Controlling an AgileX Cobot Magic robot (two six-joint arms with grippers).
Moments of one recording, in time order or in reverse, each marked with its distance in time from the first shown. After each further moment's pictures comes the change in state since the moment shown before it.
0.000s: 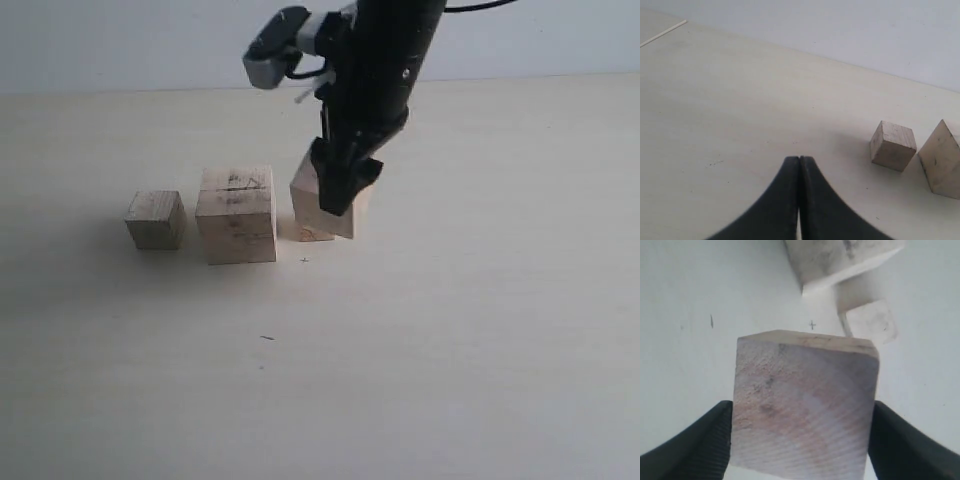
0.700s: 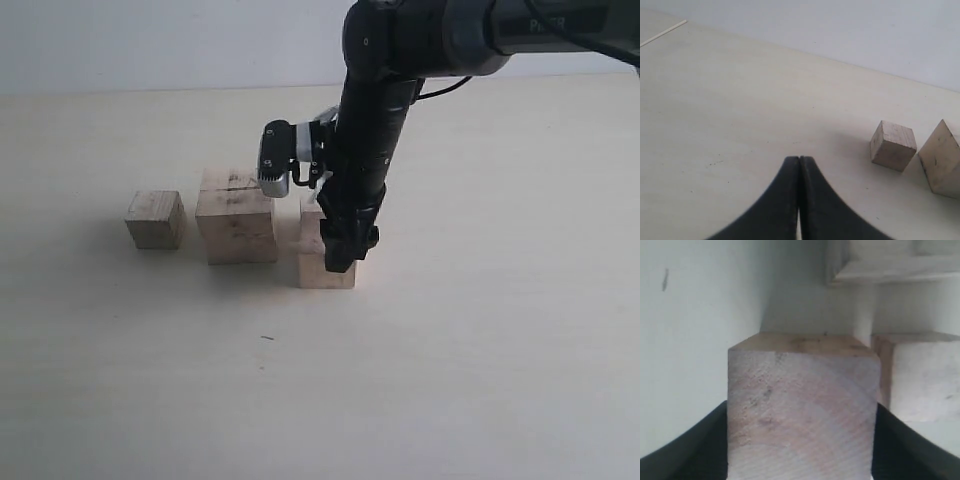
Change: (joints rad) left arm 0.000 0.000 0.000 0.000 0.000 0.000; right arm -0.009 0.213 0.047 0.020 -0.175 -0.363
